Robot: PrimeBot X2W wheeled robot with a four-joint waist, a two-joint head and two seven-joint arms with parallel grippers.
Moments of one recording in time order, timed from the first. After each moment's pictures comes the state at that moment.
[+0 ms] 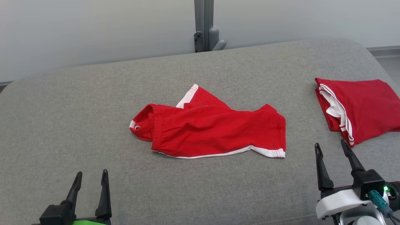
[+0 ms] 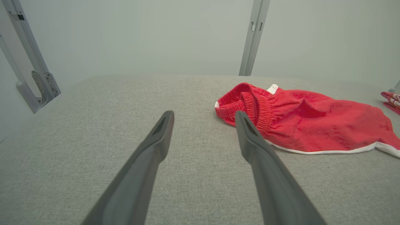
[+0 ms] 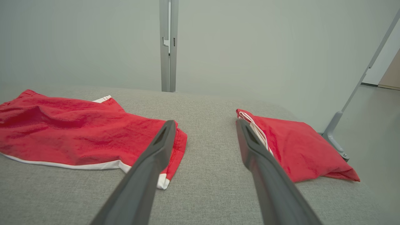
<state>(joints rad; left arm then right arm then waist) 0.10 0.20 -0.11 0.14 -0.34 -0.02 -0.26 0.04 -0.05 -0.09 0.10 -0.07 0.13 -0.26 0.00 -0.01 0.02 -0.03</state>
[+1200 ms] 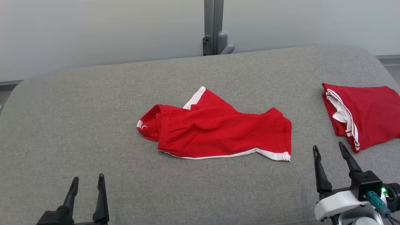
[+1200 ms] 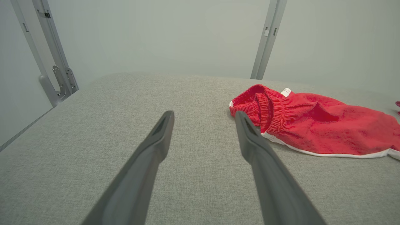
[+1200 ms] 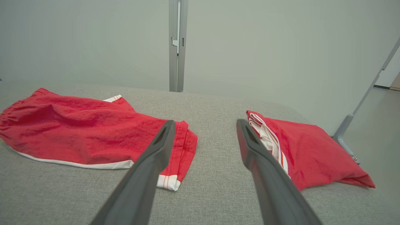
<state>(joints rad) 0.12 0.08 0.04 0.16 -0.23 -0.12 -0.26 0.04 -0.05 -0.08 0.13 -0.06 0.13 -0.26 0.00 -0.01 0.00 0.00</state>
